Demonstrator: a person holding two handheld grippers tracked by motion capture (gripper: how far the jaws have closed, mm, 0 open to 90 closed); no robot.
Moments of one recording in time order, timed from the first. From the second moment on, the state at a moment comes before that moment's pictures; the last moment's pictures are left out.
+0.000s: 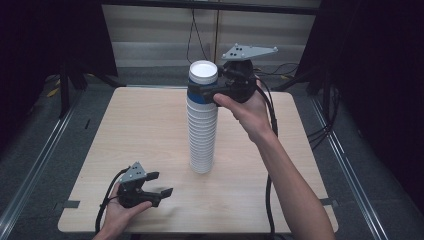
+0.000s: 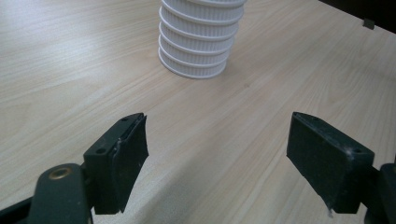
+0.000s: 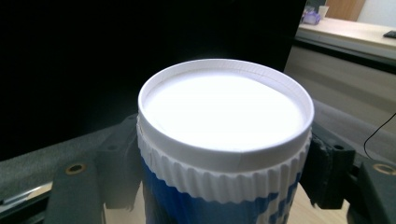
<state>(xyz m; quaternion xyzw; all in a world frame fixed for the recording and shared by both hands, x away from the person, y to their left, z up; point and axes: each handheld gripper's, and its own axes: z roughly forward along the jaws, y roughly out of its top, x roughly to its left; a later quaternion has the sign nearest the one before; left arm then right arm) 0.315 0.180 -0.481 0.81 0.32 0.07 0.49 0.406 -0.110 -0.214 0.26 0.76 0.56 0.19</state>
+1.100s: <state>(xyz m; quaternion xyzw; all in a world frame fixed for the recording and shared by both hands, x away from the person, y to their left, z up) 0.316 0.180 -0.481 0.81 0.32 0.07 0.49 0.390 -0.119 -0.186 0.26 0.68 0.64 0.23</state>
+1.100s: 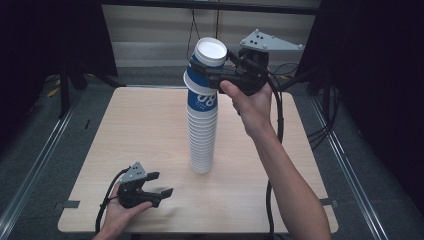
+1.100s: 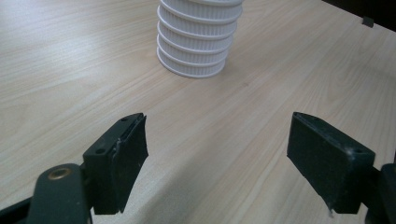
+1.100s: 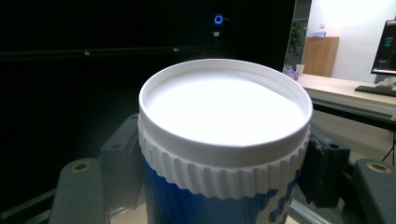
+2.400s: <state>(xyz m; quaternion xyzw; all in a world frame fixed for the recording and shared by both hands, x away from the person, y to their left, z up) 0.318 0.177 -0.480 0.81 0.32 0.06 0.50 0.367 -0.207 -0.194 0.31 0.66 0.63 0.28</state>
